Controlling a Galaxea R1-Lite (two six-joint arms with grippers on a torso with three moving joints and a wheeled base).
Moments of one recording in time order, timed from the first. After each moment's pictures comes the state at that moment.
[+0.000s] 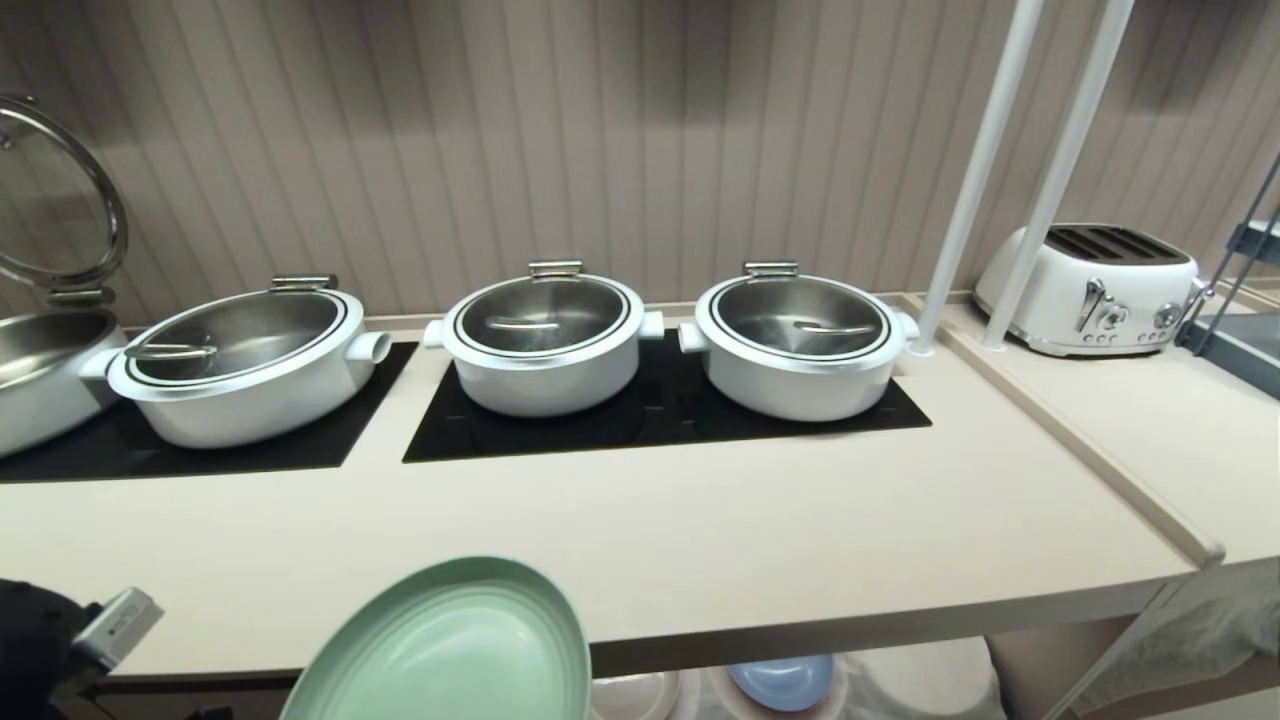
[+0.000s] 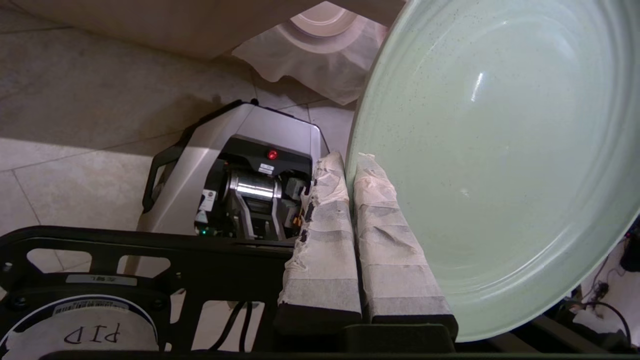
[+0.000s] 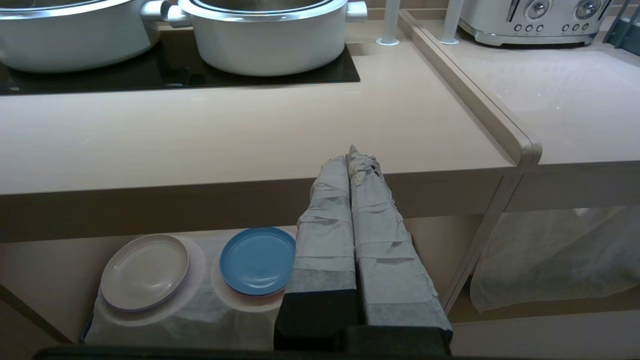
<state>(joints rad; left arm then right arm) -0.39 1.03 -0.41 0.31 -0.04 -0.82 0.00 0.00 0.00 0.00 0.00 0.00</state>
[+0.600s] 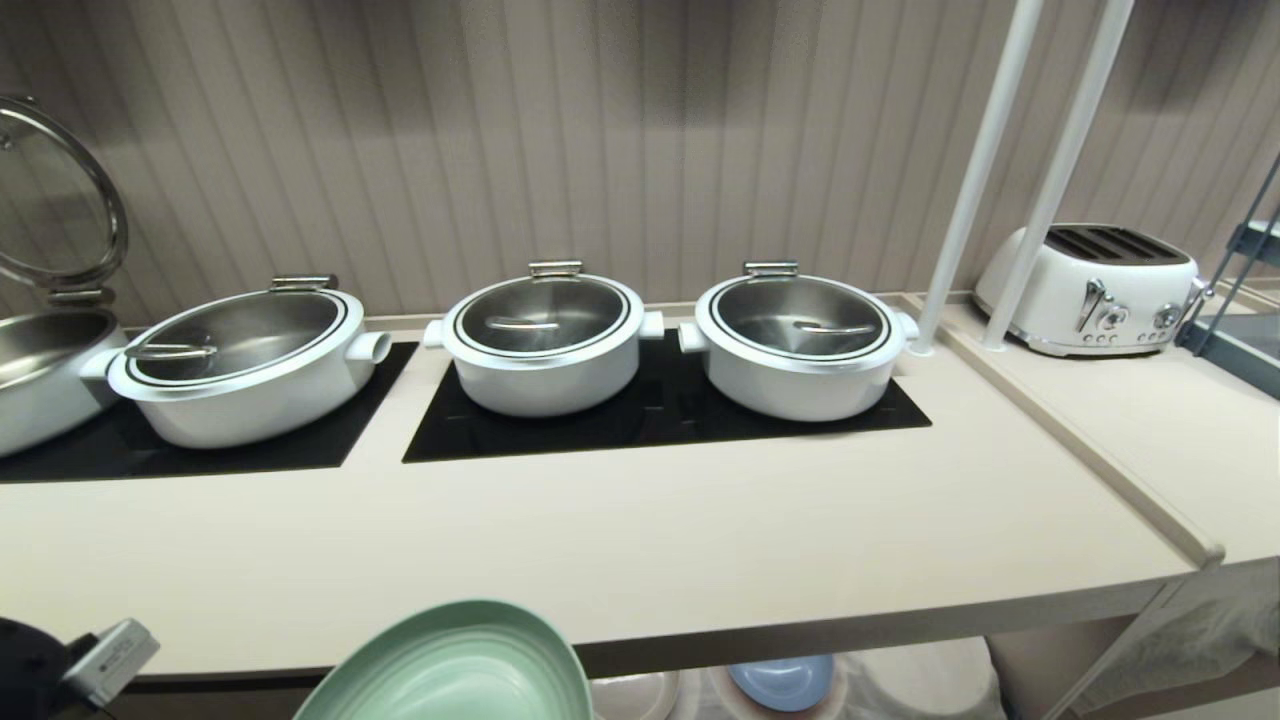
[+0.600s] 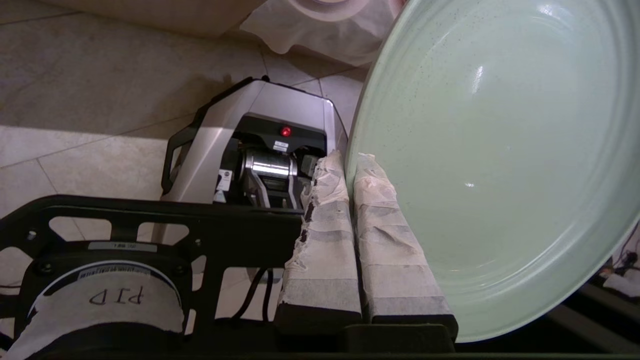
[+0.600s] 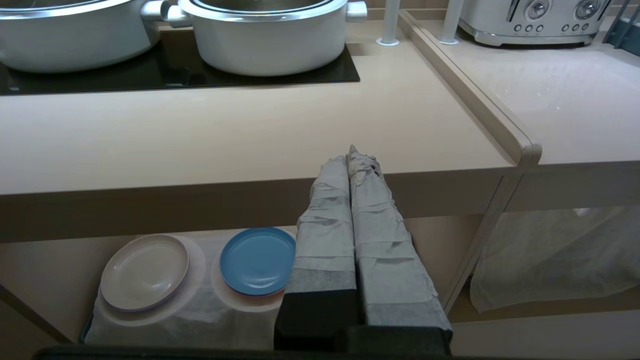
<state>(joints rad) -0.47 0.97 -0.41 0.40 -0.03 -0.82 0.00 0.00 0.00 0.00 0.00 0.00</state>
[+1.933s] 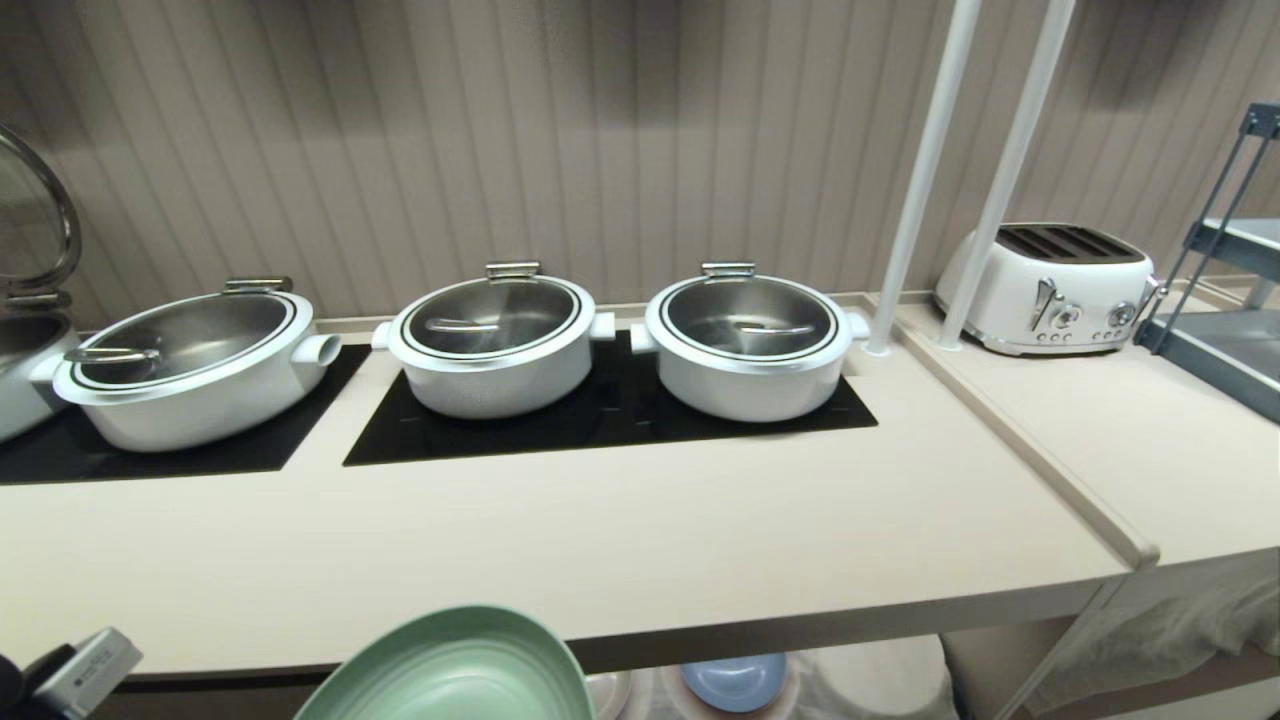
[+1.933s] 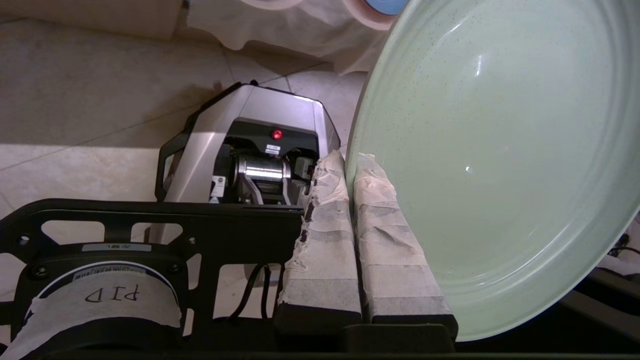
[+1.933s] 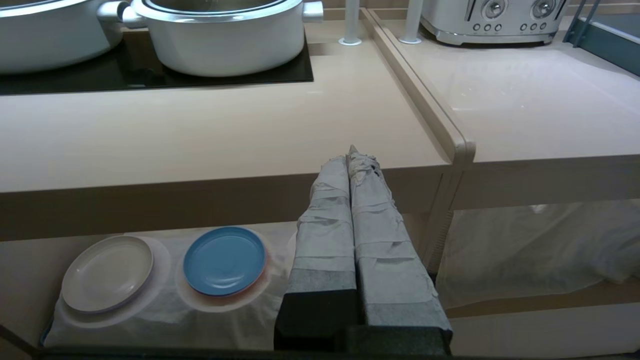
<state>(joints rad) -0.51 0.92 -0.41 0.42 -0.03 -0.82 0.00 0.00 0.00 0.00 0.00 0.00</state>
